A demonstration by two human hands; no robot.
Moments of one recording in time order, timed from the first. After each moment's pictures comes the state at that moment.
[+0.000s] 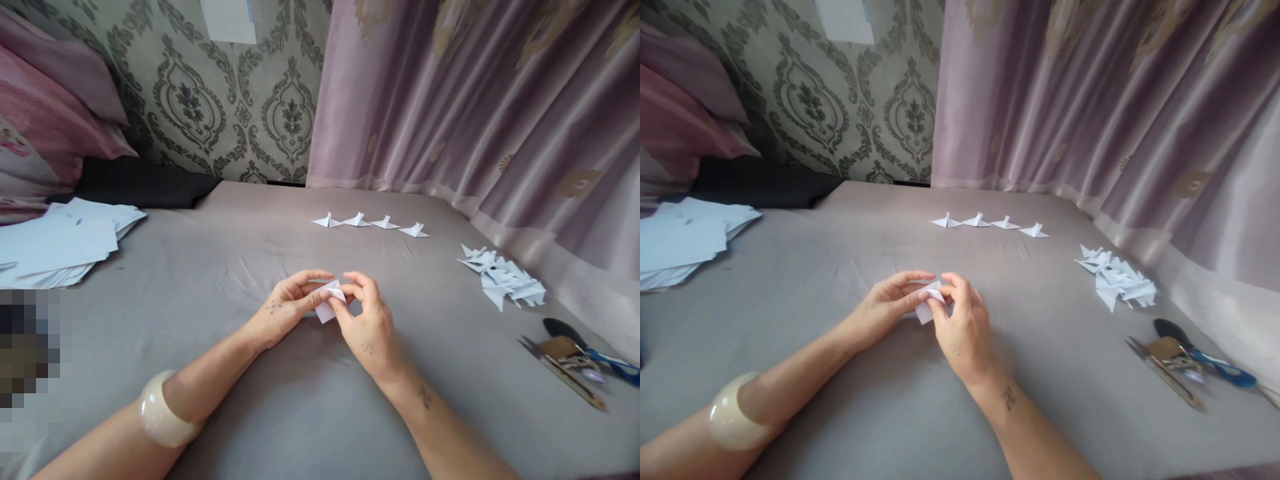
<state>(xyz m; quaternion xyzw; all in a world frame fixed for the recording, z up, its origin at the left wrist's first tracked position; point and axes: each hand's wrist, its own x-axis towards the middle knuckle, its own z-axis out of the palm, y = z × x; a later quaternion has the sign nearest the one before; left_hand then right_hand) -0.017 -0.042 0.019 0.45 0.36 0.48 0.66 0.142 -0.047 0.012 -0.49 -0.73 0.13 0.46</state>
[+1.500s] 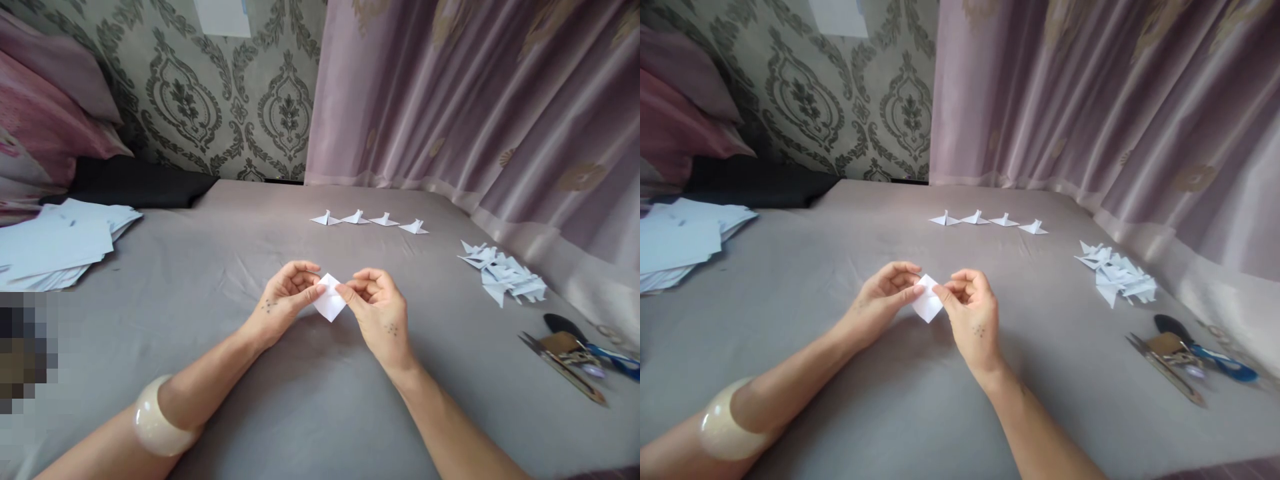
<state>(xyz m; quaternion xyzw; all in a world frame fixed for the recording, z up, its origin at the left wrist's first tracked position) -0.014 -0.040 0.021 0.43 0.40 0.56 0.59 0.144 -0.042 0.028 -0.51 -0.51 0.42 0.55</state>
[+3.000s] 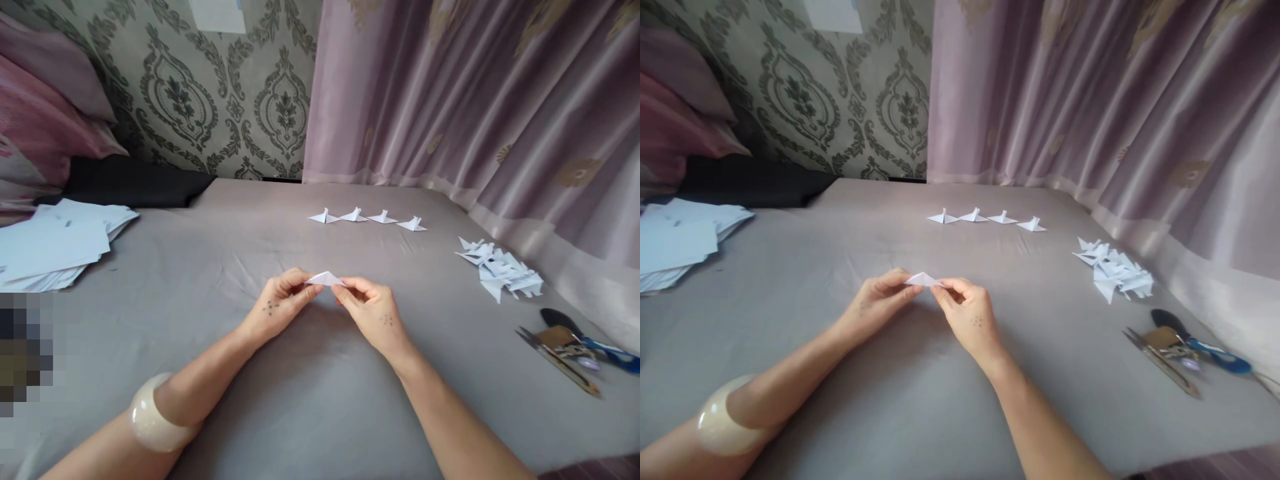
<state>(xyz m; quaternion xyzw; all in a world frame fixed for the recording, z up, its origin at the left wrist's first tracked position) -0.023 -0.040 0.023 0.56 0.49 0.46 0.48 0.155 -0.034 0.025 -0.51 -0.61 0.44 0.42</state>
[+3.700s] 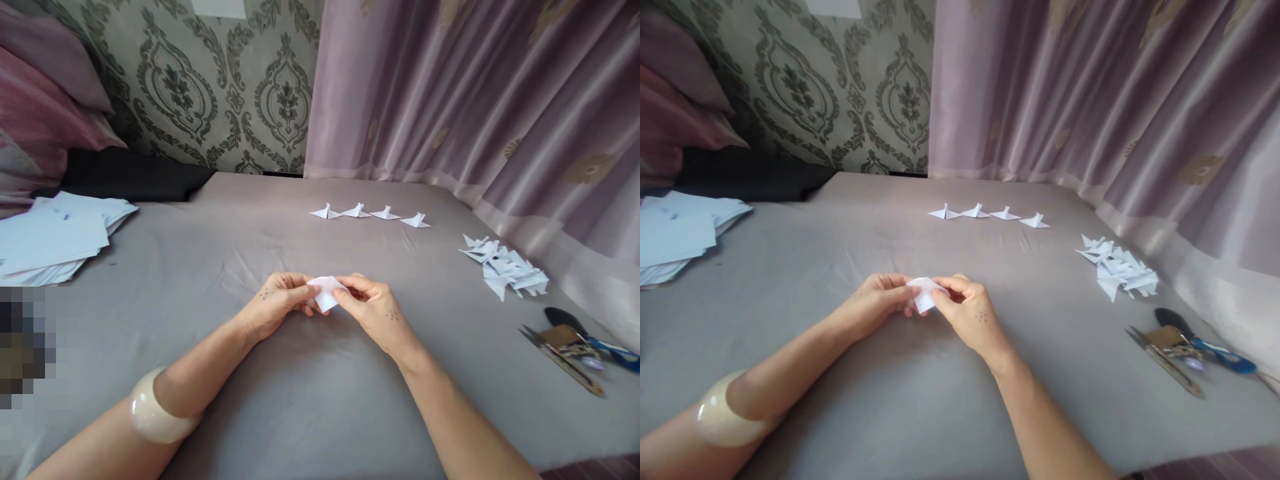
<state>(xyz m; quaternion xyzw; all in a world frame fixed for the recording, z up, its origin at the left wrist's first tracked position) -0.026 -0.036 0.017 0.42 0.42 0.41 0.69 0.157 -0.036 0.033 -0.48 -0.62 0.50 0.37</state>
